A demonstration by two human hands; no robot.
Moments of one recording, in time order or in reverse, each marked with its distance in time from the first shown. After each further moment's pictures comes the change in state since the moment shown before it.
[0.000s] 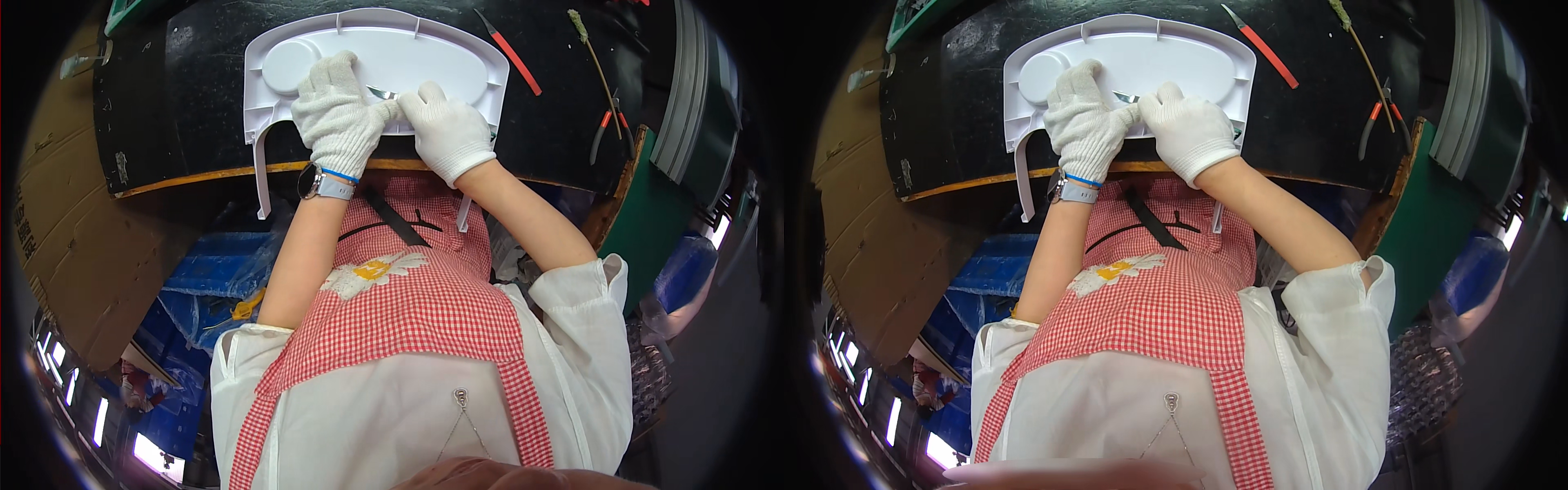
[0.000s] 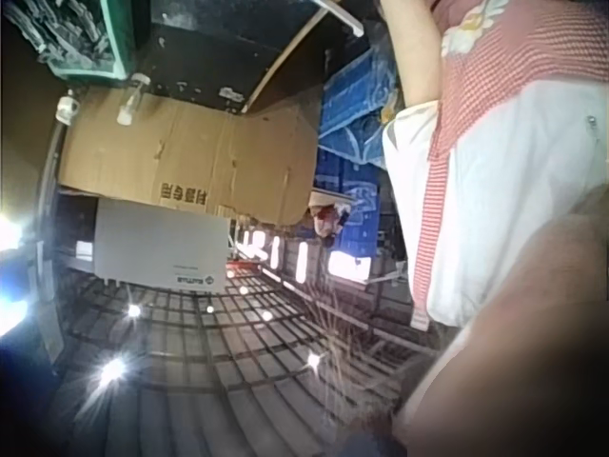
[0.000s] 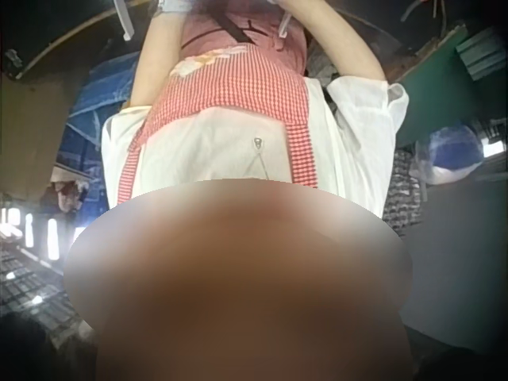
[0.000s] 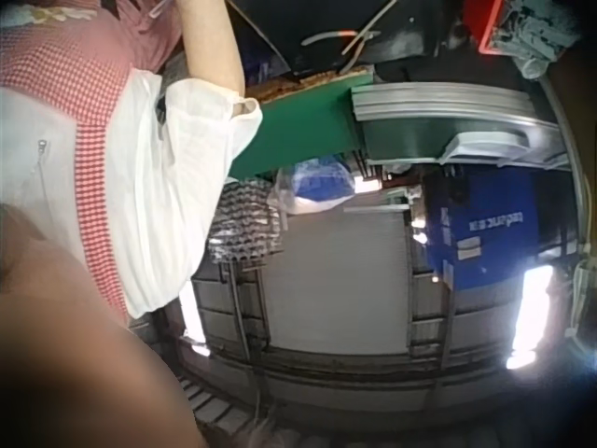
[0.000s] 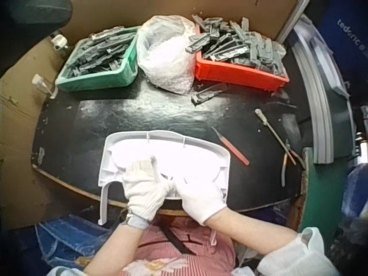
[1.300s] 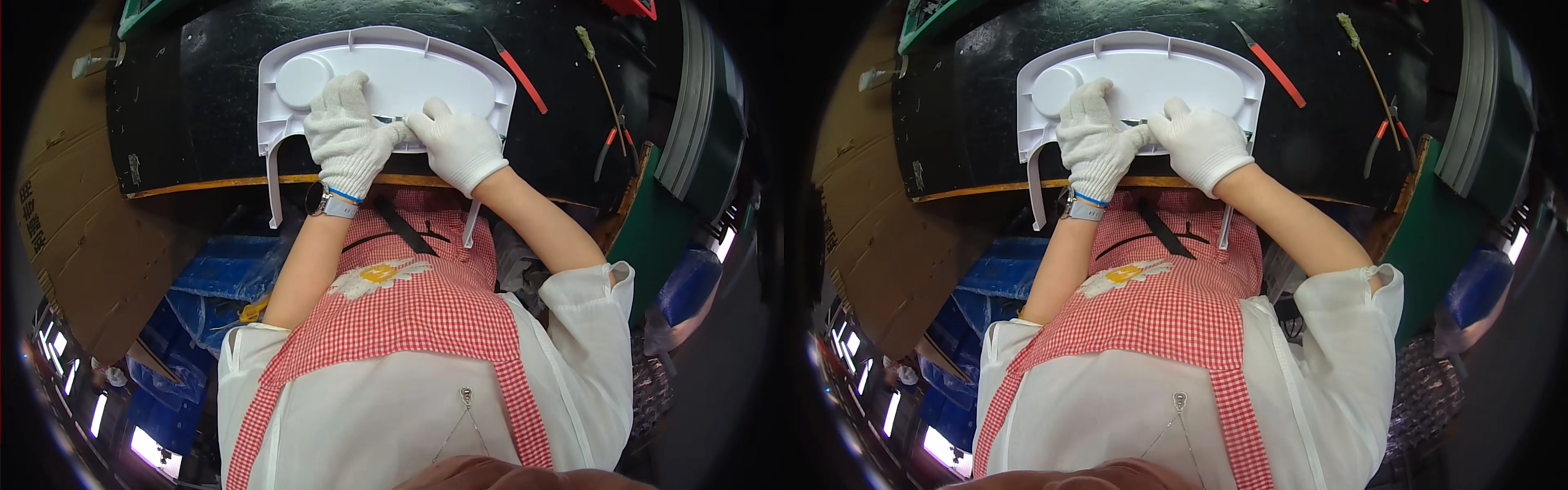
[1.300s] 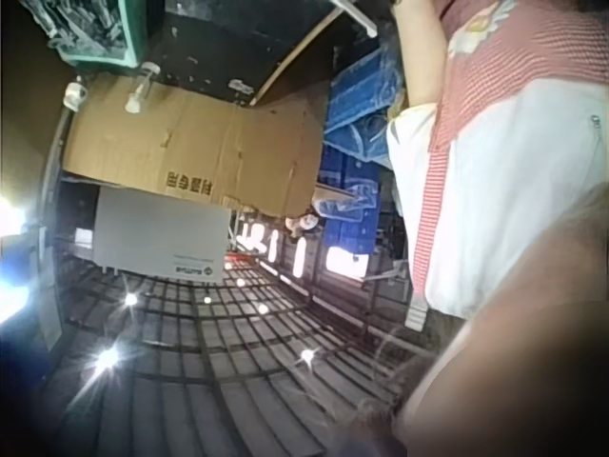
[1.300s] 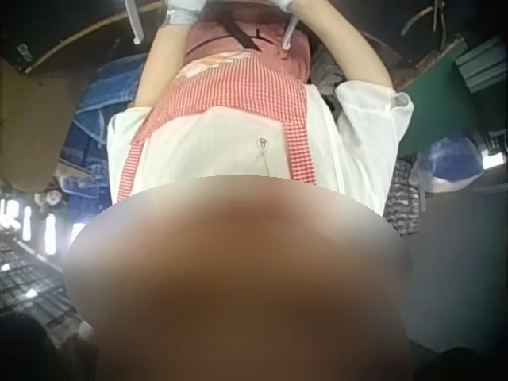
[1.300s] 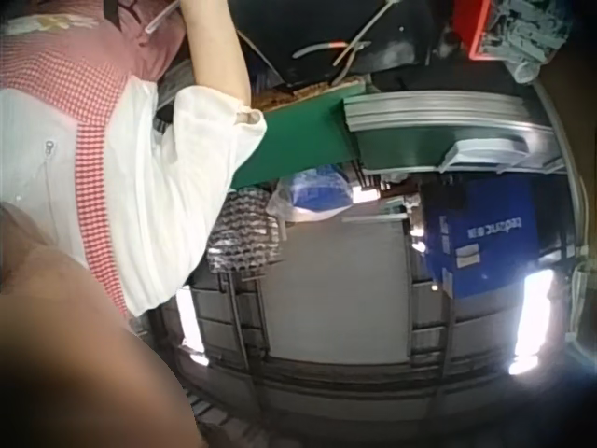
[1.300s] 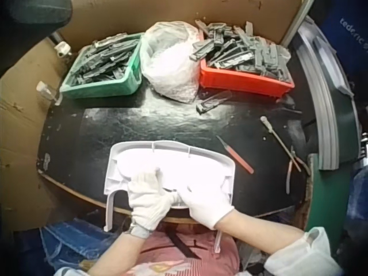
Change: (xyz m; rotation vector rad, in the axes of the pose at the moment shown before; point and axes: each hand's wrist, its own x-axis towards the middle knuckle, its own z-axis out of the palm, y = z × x) left_hand -0.003 -0.007 0.001 -0.050 0.017 0.048; right_hand 0.008 0.013 -0.005 0.084 -0.113 -0.134
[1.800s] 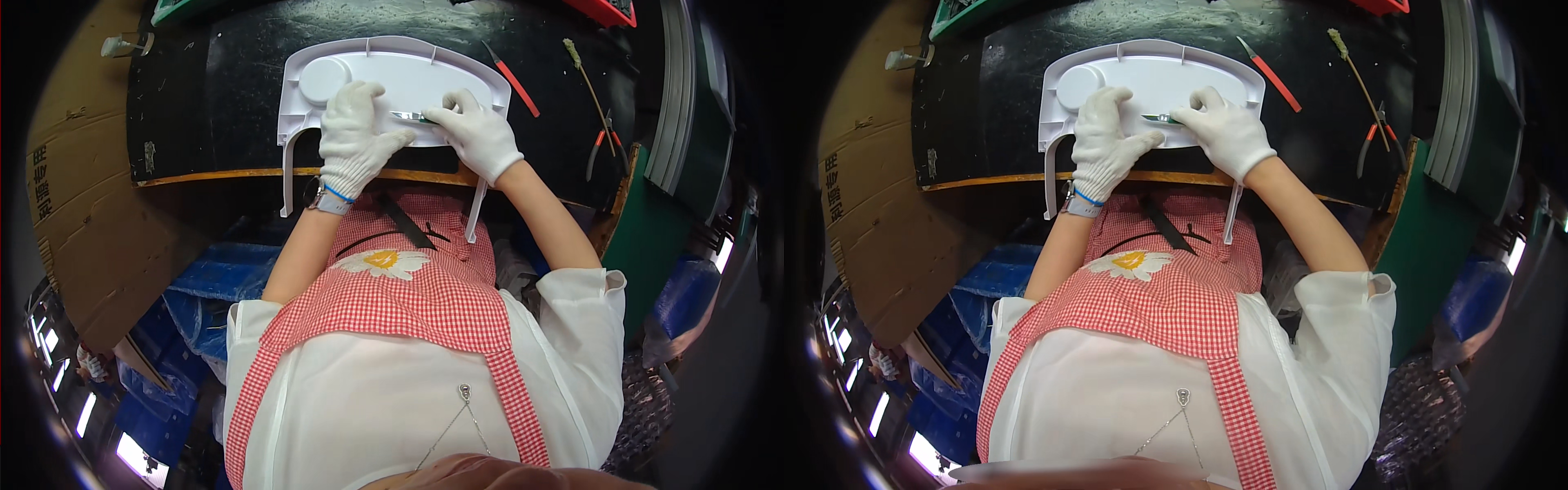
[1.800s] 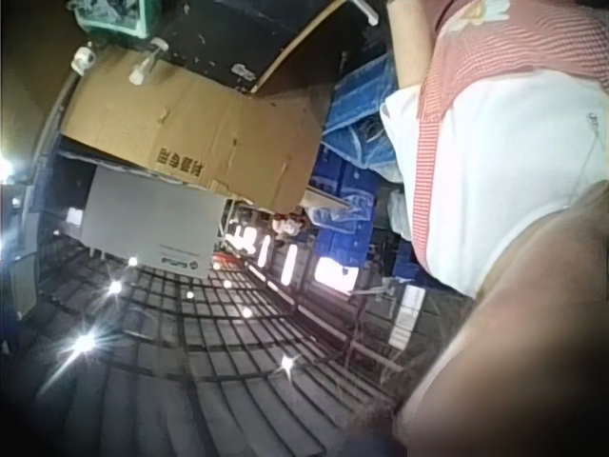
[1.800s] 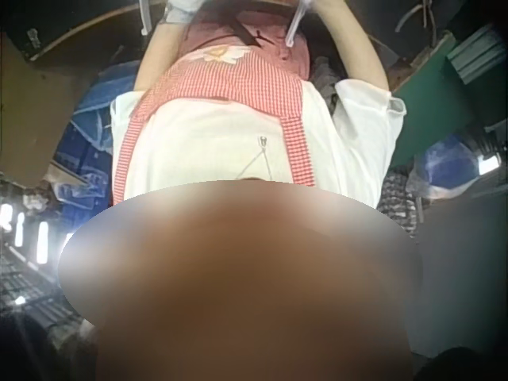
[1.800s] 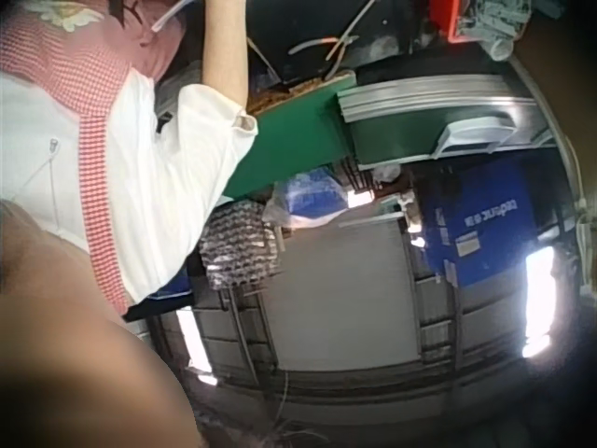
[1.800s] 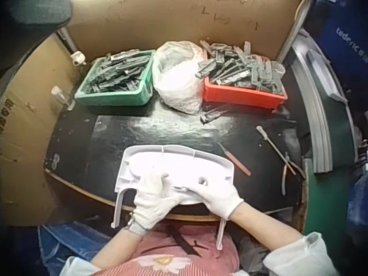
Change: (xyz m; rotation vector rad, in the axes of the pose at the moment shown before) left_hand -0.009 -0.008 -0.020 -0.296 0.072 0.102; right_hand -0.014 0.019 -0.017 0.003 0.146 -0.047
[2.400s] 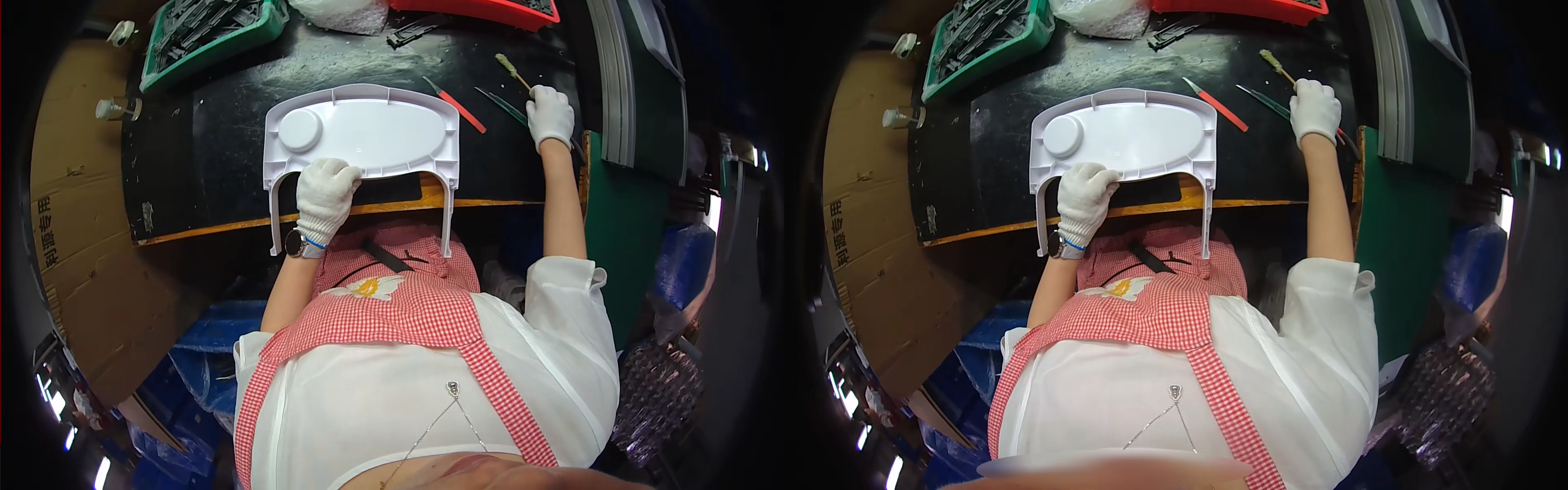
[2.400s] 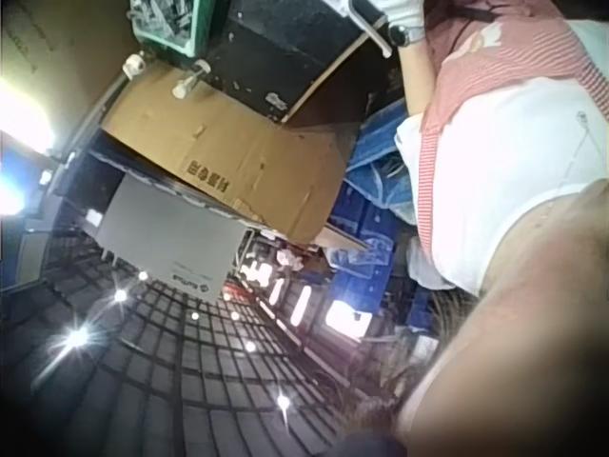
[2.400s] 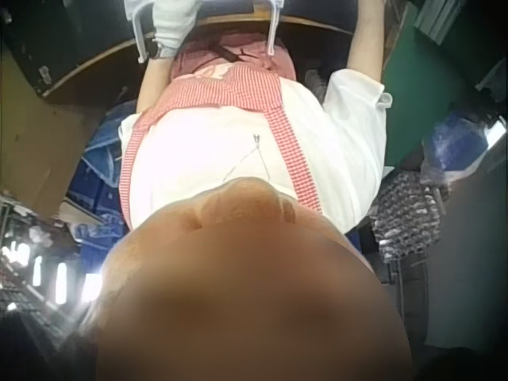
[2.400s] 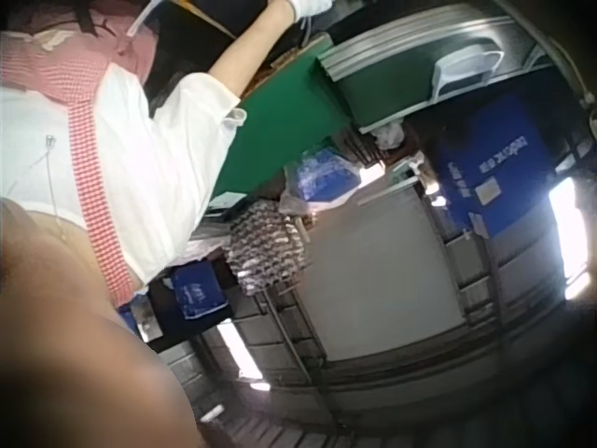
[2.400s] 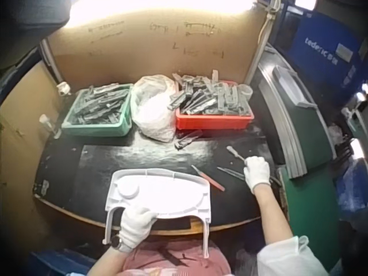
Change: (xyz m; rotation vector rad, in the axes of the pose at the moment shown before) left_hand -0.015 -0.013 -0.015 0.072 -0.123 0.386; right_hand -0.046 0.136 -0.097 -0.594 0.099 0.785
